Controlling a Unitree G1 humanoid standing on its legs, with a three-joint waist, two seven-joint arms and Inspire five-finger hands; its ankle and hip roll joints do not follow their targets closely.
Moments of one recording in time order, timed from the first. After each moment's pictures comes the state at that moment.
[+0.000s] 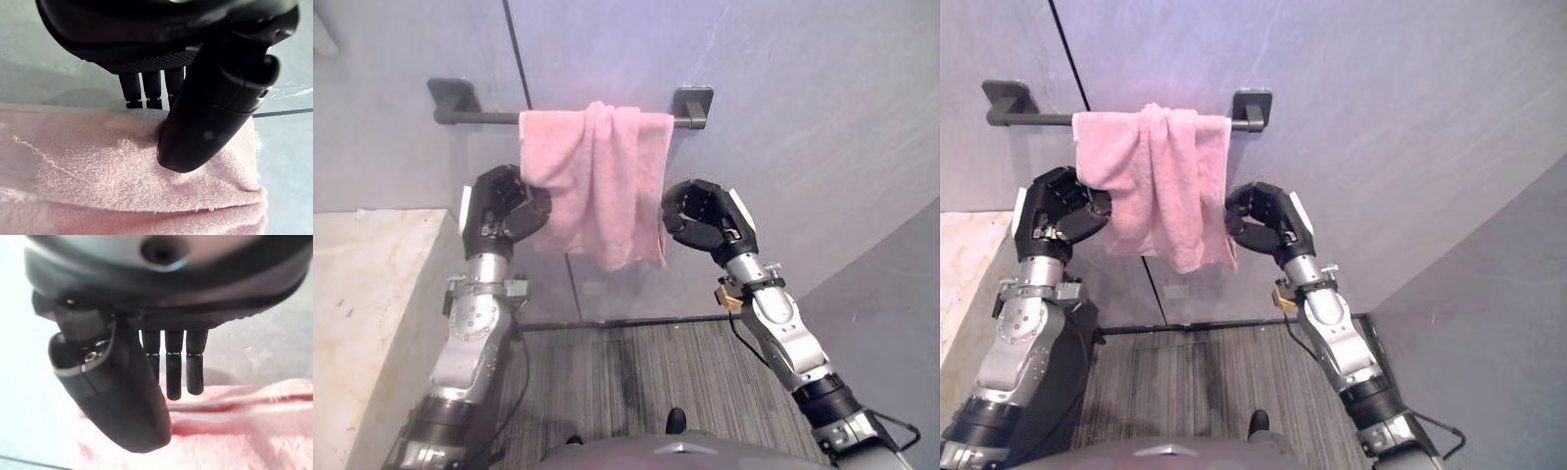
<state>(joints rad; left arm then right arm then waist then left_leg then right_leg) -0.01 0.44 -0.06 -0.11 -0.35 -0.24 0.27 -0.12 -0.39 0.29 0.01 0.37 -0.20 -0.07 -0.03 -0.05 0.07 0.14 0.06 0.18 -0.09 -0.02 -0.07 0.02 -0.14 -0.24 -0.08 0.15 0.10</state>
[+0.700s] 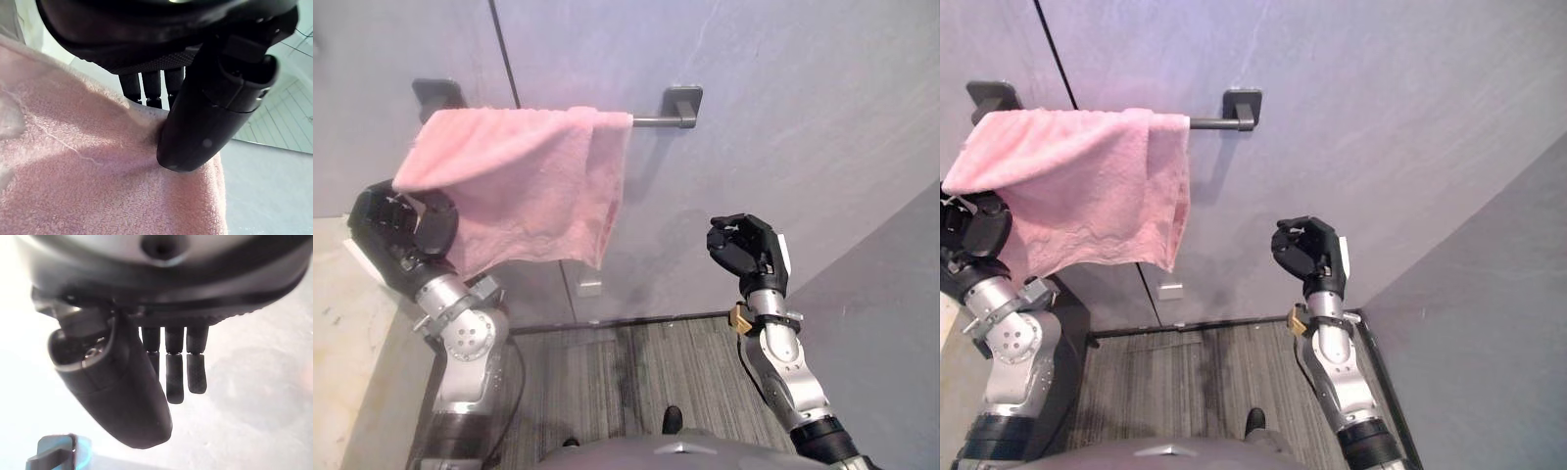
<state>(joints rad) 0.05 0.30 0.04 -0.11 -0.23 -0.48 0.85 0.05 -0.30 0.21 0.04 0.36 -0.27 -0.34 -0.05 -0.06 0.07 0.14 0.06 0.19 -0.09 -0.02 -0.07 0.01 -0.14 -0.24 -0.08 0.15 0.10</state>
